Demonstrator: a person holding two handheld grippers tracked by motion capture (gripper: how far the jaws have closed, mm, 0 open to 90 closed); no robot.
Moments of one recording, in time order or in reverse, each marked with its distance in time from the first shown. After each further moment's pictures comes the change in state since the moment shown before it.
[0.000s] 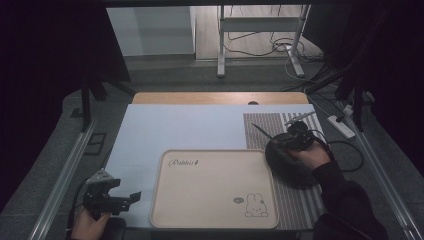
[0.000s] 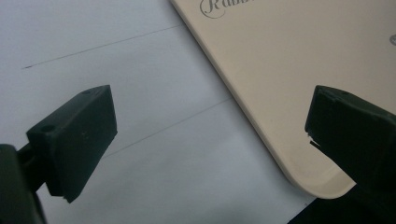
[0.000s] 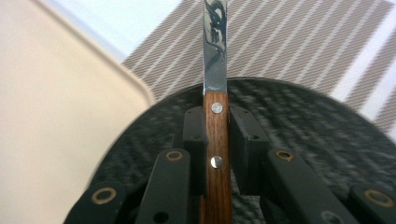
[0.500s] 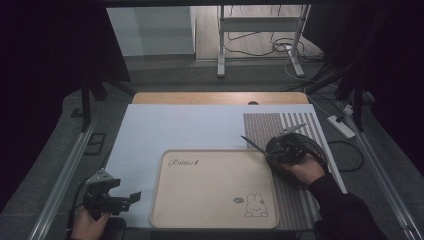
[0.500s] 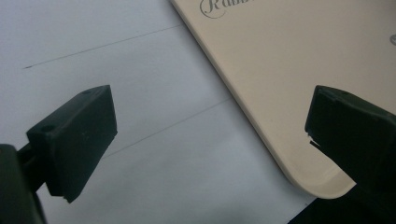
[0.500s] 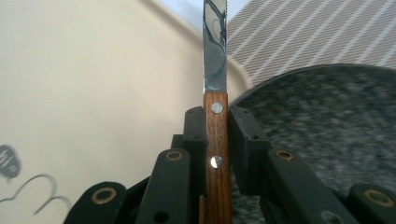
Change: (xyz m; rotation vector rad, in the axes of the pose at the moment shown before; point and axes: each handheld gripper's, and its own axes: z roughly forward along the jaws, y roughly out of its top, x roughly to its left) left arm 0.000 0.000 0.000 0.000 0.000 0.000; right arm 0.052 -0.013 -0.003 0.010 0.064 -0.059
